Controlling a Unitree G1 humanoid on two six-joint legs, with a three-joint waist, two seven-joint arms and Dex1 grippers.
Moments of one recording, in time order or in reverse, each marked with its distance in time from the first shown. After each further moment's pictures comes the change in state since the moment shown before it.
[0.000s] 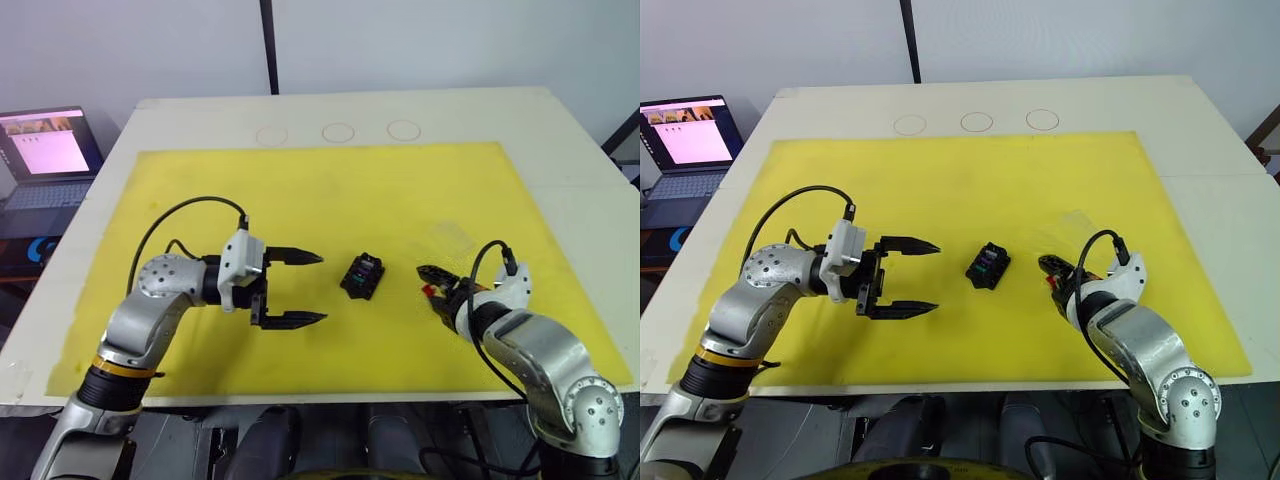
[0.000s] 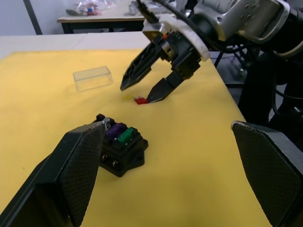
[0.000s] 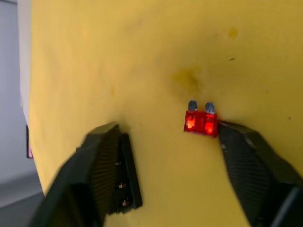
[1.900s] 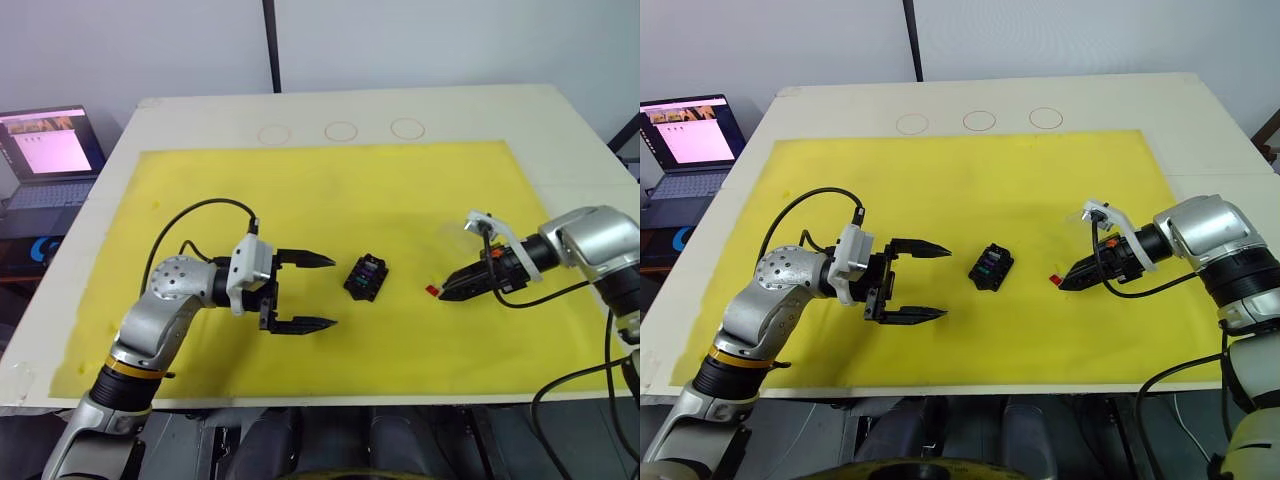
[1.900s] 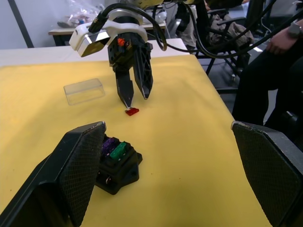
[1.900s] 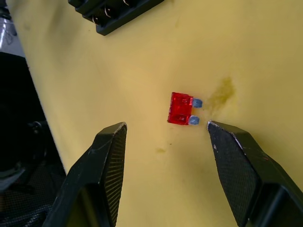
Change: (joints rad) left arm -0.014 -0.038 -0.030 -0.002 0.001 -0.040 -0.011; right arm -0.900 -0.635 0.716 0.995 -1.608 0.496 2.672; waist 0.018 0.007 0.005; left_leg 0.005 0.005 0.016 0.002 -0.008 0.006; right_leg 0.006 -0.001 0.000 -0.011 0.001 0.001
